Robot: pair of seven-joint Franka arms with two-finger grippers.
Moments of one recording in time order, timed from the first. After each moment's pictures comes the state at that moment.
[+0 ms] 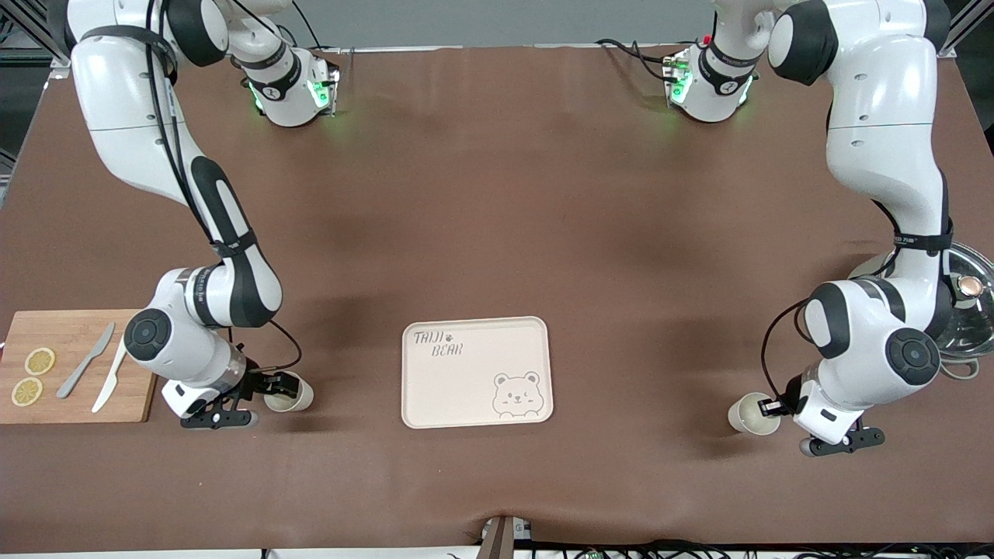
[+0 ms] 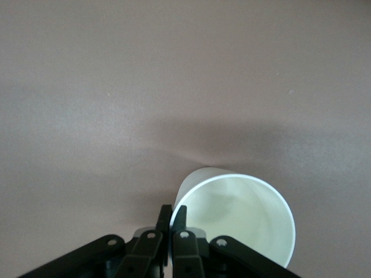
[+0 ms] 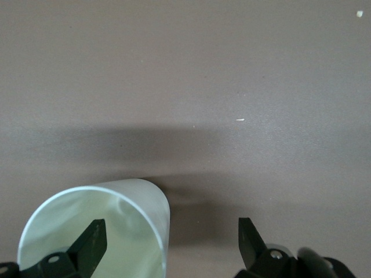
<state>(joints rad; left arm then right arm) -0.07 0.85 0.08 -1.29 -0.12 2.28 -0.12 0.10 0.78 -0.02 -1.52 0.11 2.43 -0.02</state>
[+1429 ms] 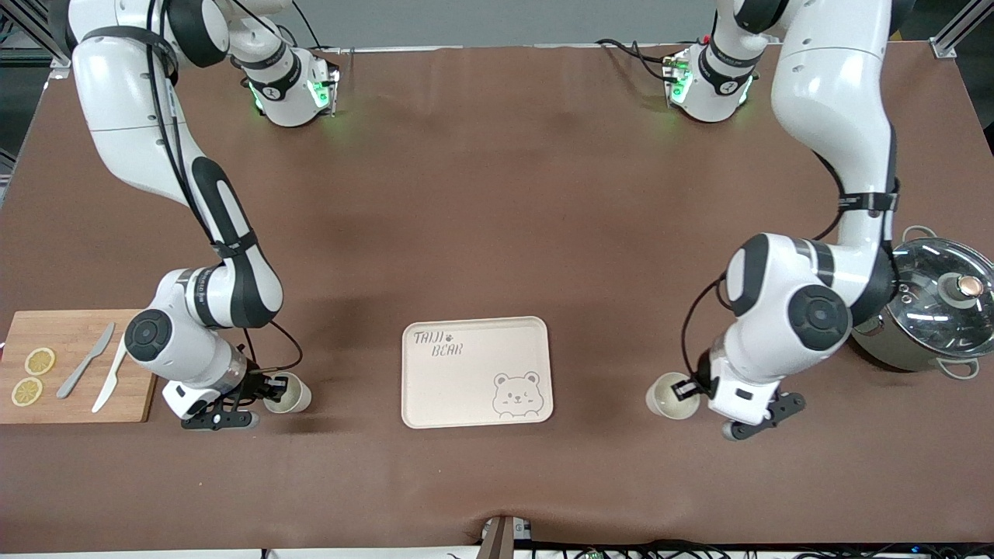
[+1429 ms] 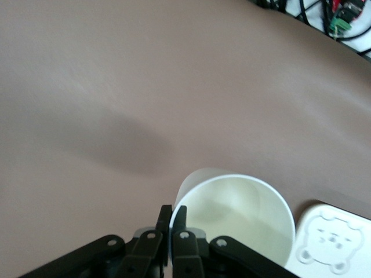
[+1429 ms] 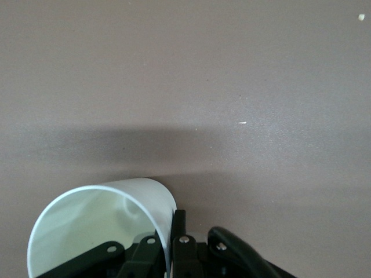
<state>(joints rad) -0.34 0.72 0.08 -1.26 -0.12 2.09 -0.67 0.10 0.78 -0.02 -1.51 0.11 2.43 -0.02</state>
